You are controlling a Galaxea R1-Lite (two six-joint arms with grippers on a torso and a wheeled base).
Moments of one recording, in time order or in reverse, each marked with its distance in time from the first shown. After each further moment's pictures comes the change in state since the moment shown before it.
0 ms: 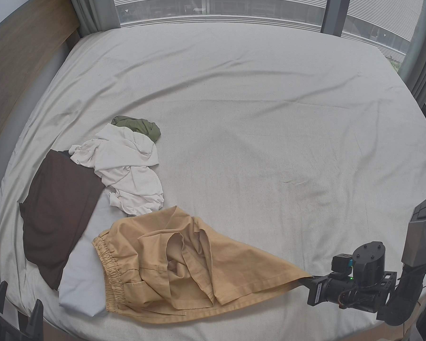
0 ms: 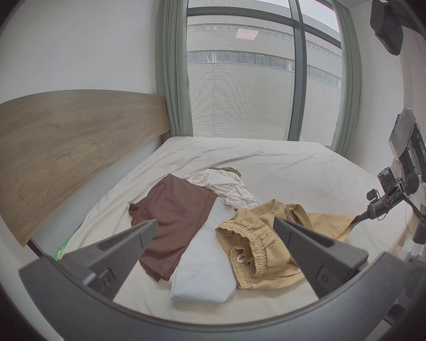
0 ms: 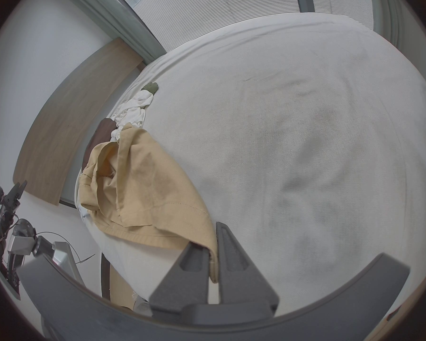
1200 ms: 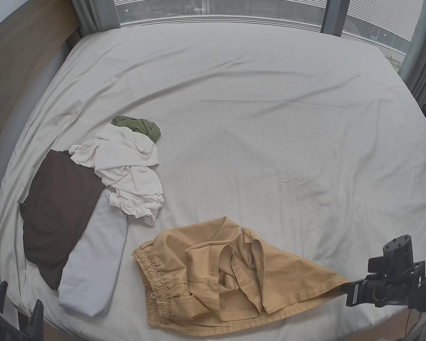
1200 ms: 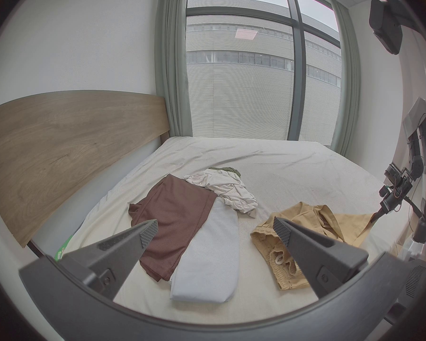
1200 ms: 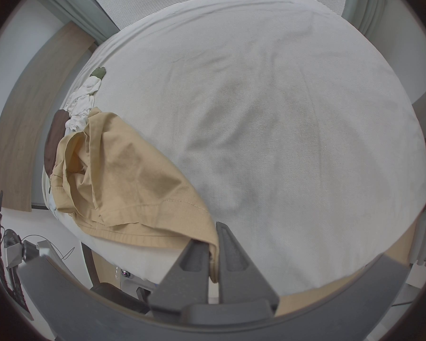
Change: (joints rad) left arm -0.001 0.000 0.000 0.000 -0.002 0.005; right arm -0.223 -0.371 0.001 0.655 -0.016 -0.045
